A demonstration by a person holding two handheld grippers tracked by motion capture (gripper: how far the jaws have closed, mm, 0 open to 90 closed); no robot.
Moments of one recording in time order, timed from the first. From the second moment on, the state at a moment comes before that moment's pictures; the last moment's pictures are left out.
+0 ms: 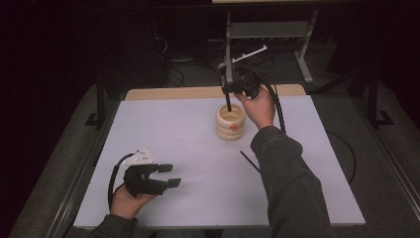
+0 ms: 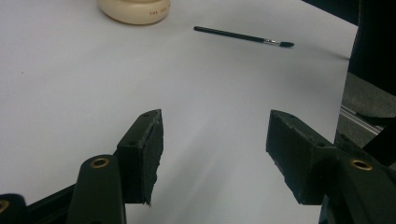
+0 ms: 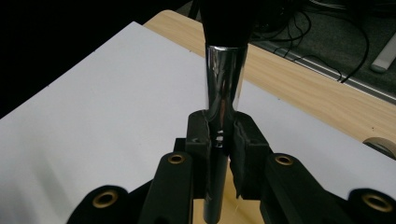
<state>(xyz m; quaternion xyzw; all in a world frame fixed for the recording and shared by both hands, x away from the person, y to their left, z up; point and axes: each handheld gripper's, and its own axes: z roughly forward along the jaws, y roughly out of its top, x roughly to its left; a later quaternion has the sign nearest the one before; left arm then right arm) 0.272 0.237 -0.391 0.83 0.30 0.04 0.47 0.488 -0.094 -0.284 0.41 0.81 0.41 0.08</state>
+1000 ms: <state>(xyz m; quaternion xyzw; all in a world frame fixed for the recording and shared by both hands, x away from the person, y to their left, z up) 0.274 0.236 -0.392 0.83 0.30 0.04 0.47 0.485 -0.102 -0.319 0.43 0.80 0.41 0.08</state>
